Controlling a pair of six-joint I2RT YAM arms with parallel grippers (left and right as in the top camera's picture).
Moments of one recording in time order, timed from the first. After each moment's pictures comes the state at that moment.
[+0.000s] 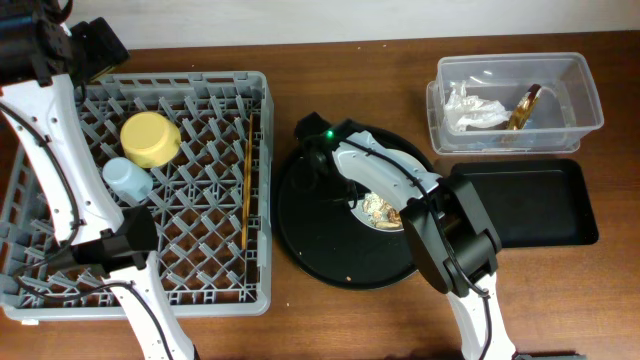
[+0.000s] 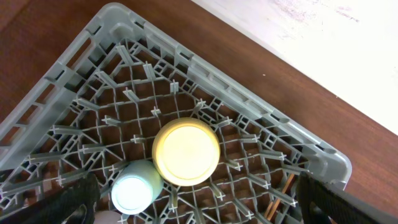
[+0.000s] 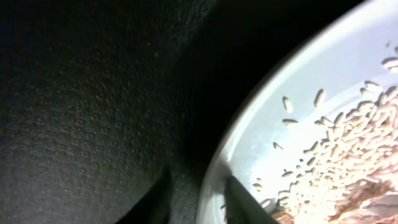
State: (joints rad) left arm 0.21 2.34 3.07 -1.69 -0.10 -0.36; right arm 0.59 2.24 1.71 -1.06 0.11 0.48
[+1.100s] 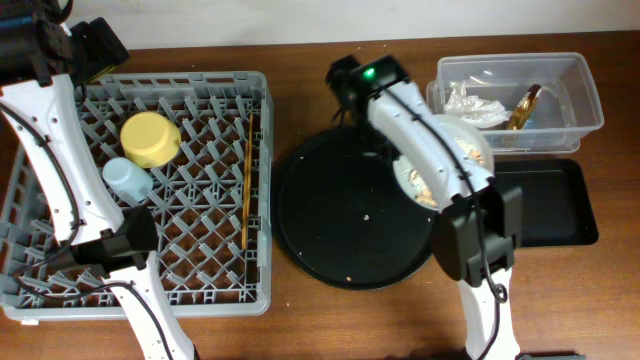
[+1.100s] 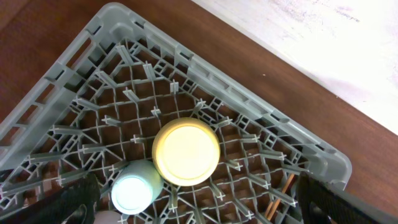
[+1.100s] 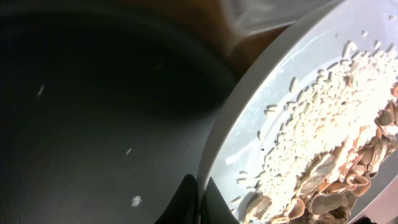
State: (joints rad) left arm 0.21 2.34 3.07 -1.69 -0.10 -0.36; right arm 0.42 2.23 2.16 -1.58 0.35 0.73
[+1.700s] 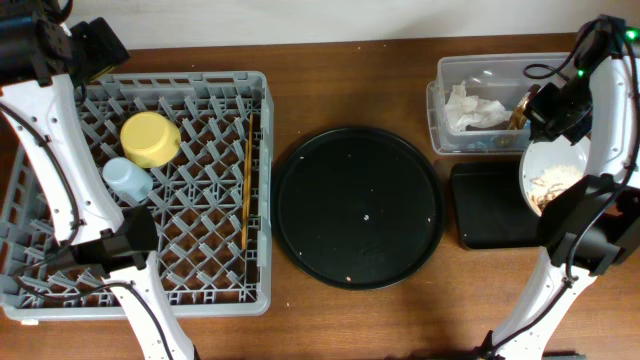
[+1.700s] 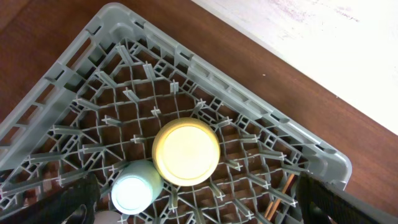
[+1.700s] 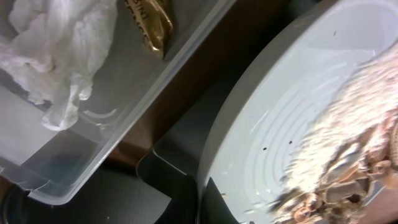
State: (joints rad) left arm 0.21 2.34 3.07 -1.69 -0.10 -0.36; right arm -0.34 2.23 2.26 -1.58 -0.08 0.53
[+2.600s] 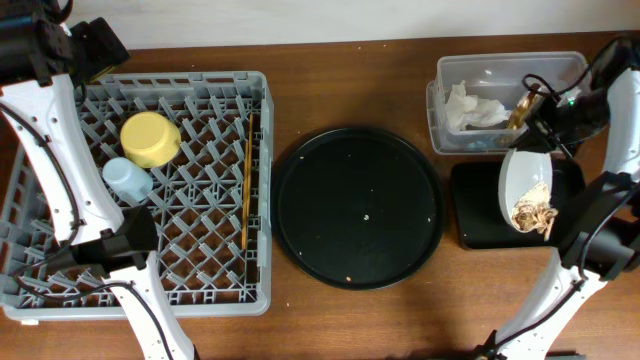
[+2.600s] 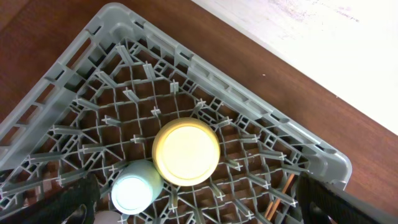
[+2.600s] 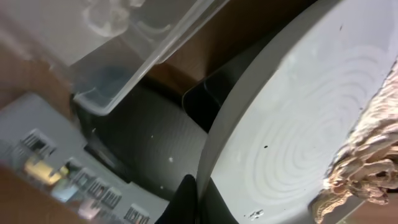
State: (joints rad) left arm 0.21 2.34 3.07 -1.69 -0.10 -0.36; right arm -0.44 2.23 2.16 -1.66 -0.51 0.28
